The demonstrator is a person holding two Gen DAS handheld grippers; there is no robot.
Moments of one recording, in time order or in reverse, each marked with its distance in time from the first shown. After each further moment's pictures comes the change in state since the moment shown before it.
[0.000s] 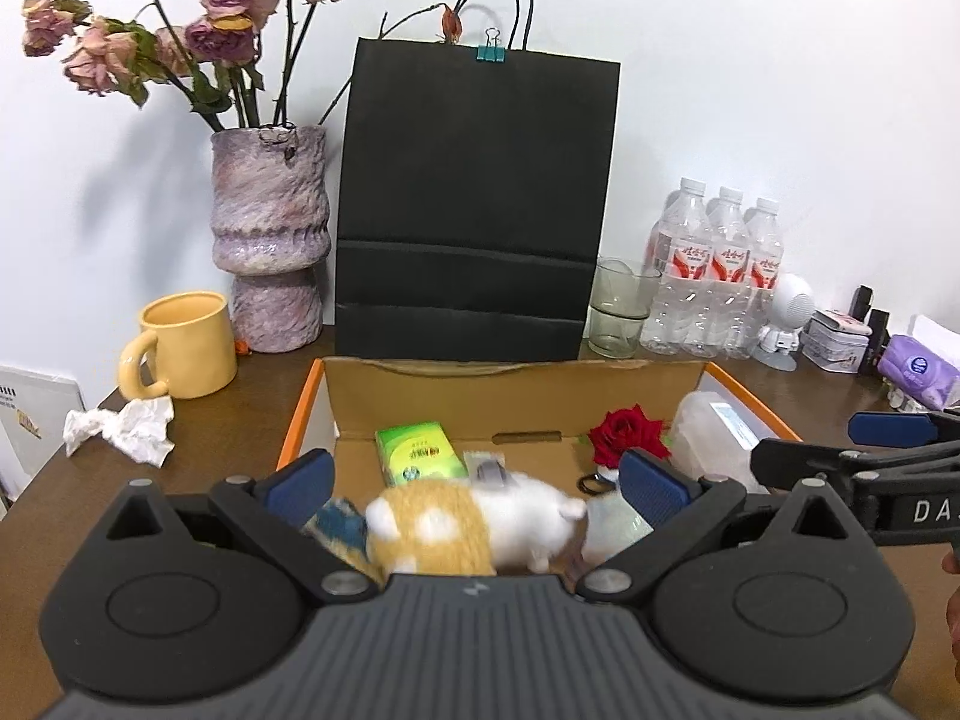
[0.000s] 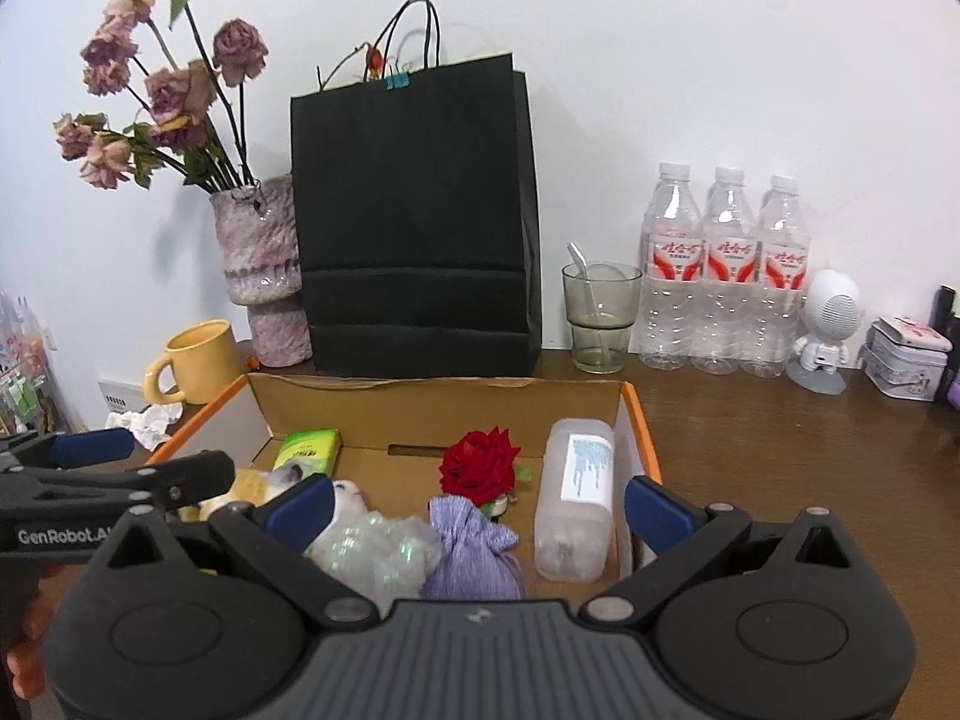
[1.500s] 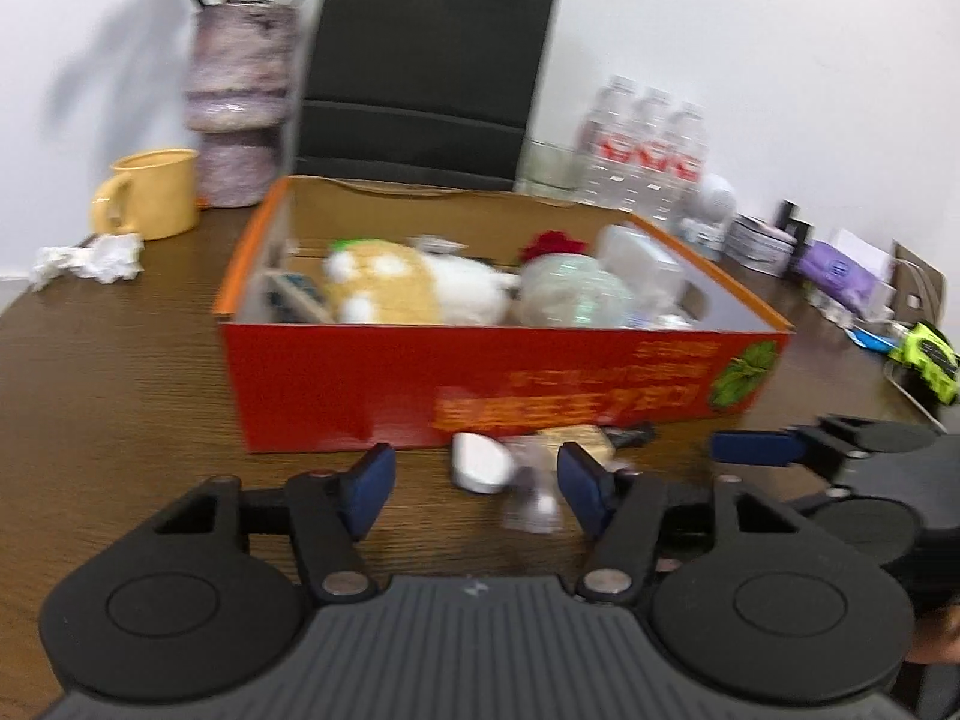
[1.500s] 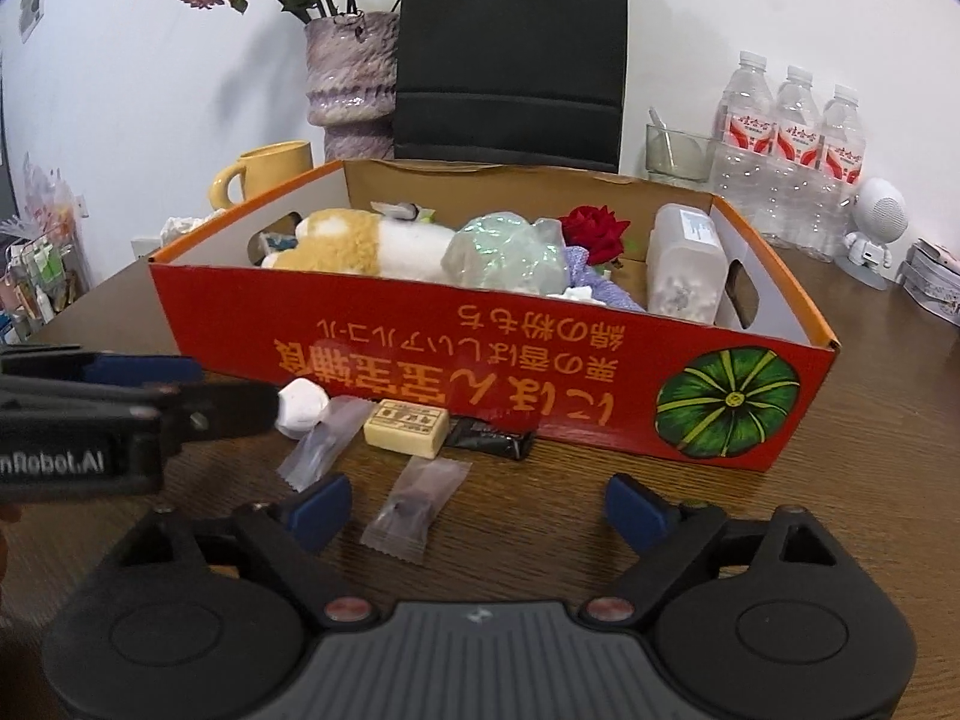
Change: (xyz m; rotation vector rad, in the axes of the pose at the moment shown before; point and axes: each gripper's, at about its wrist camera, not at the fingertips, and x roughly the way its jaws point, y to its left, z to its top) left arm -0.037 0.004 -0.087 -0.008 0.152 -0.172; right arm -0.010 0.056 -0.106 -0.118 0.187 0.037
